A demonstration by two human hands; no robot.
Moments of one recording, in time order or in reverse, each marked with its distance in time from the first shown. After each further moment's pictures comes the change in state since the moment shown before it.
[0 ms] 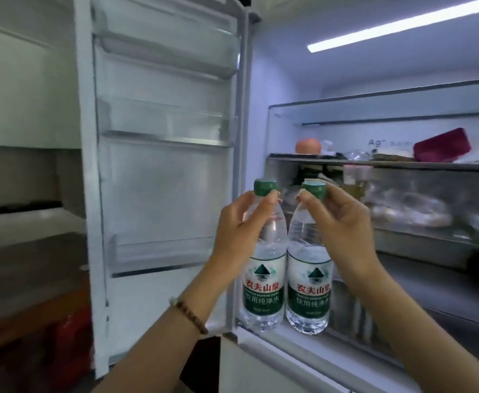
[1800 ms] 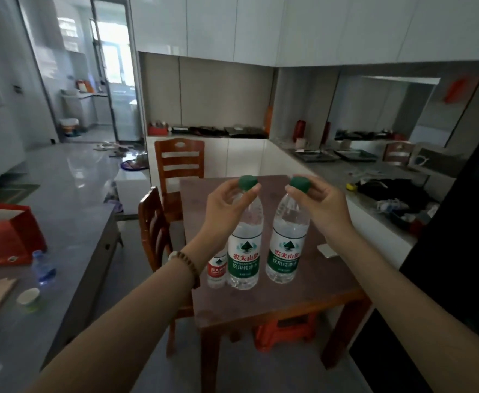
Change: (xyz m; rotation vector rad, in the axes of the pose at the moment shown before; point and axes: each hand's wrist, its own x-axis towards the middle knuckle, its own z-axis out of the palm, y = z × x) left_hand 0.133 -0.326 -1.000 0.396 0.663 -0.337; right_hand 0.050 0.296 1.069 0.361 -0.648 0.377
